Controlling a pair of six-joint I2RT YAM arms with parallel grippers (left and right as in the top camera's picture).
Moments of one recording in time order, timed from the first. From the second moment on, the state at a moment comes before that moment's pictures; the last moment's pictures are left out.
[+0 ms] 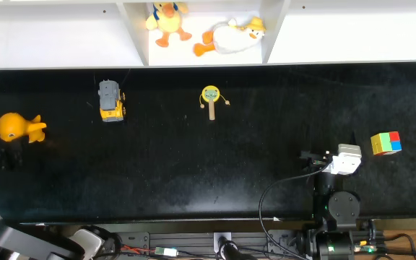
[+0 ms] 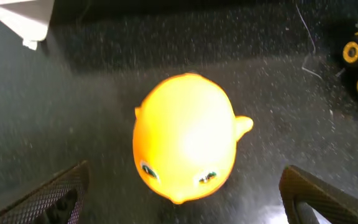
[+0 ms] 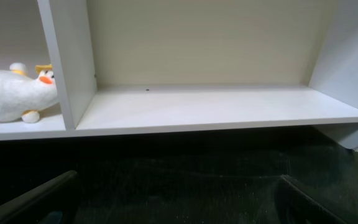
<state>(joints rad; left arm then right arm) 1.04 1.40 0.93 -0.55 0.67 0.92 0.04 0.01 0.02 0.00 0.19 -0.01</state>
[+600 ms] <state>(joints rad) 1.04 1.41 0.93 -0.55 0.67 0.92 0.04 0.01 0.02 0.00 0.19 0.00</state>
